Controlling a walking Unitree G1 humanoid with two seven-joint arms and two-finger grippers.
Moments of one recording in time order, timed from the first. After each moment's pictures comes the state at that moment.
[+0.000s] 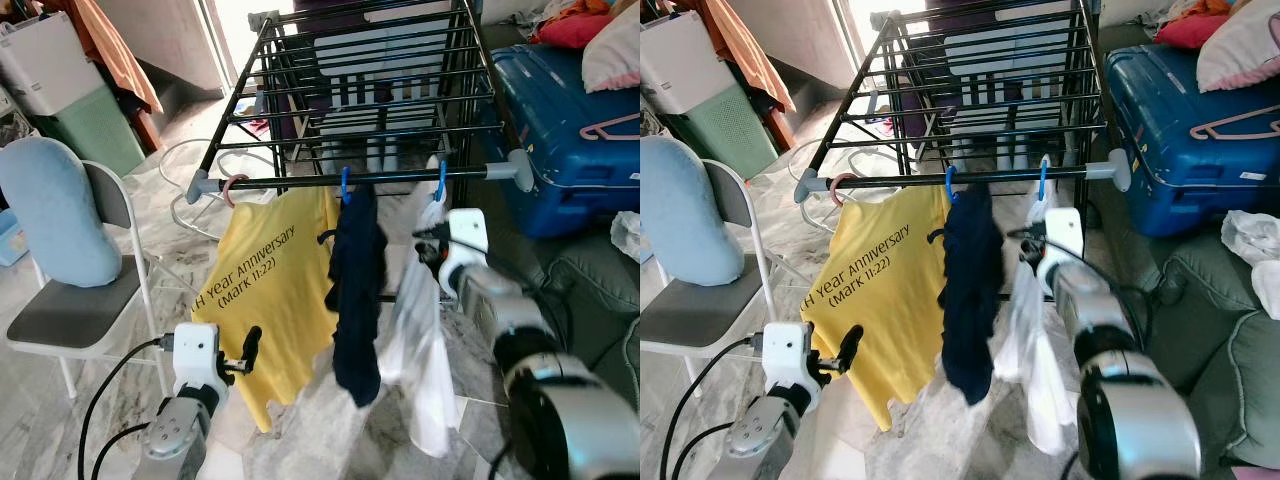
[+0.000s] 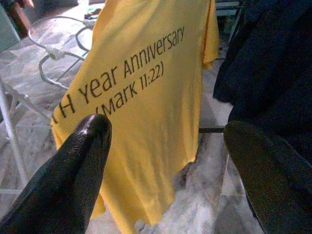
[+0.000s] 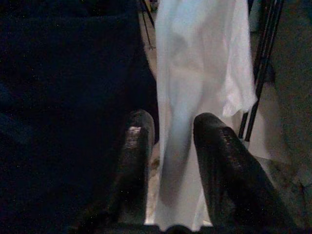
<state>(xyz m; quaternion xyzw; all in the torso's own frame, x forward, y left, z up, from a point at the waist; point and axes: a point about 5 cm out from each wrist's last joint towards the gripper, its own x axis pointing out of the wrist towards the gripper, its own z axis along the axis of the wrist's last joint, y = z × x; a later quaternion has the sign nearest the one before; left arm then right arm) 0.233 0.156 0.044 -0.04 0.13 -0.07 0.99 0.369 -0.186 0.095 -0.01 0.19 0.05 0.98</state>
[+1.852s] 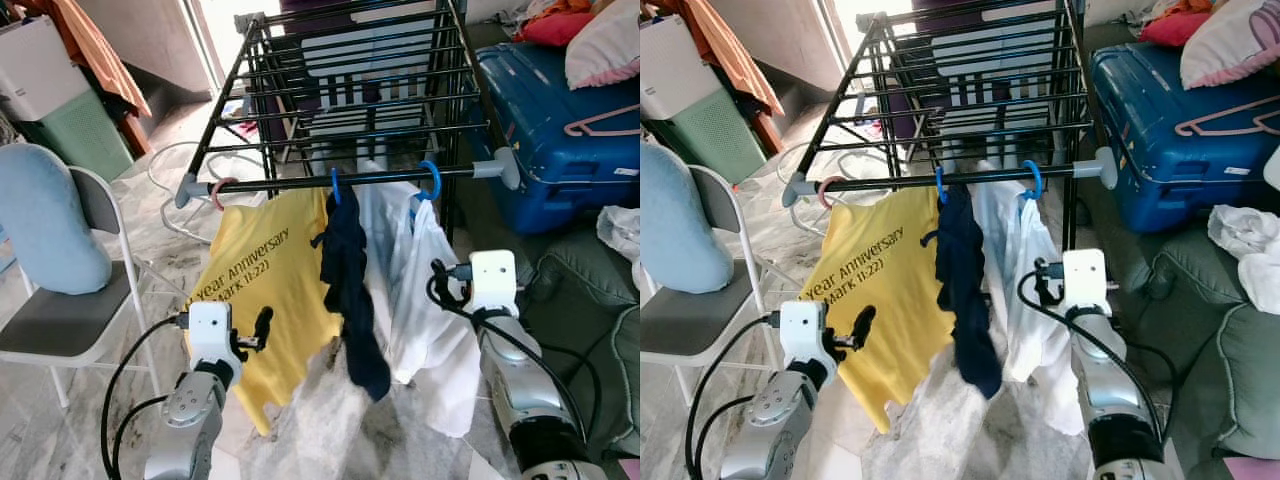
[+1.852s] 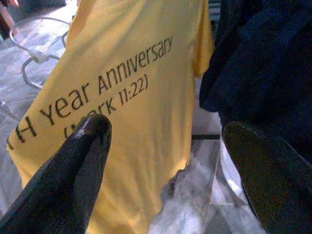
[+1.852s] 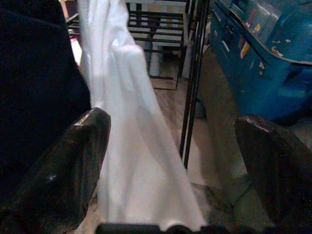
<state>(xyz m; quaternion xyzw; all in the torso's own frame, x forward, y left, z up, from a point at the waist) 0.259 0.147 0.042 -0.06 0.13 -0.07 0.99 0.318 -0.201 0.083 -0.10 0.07 -0.03 0.99</state>
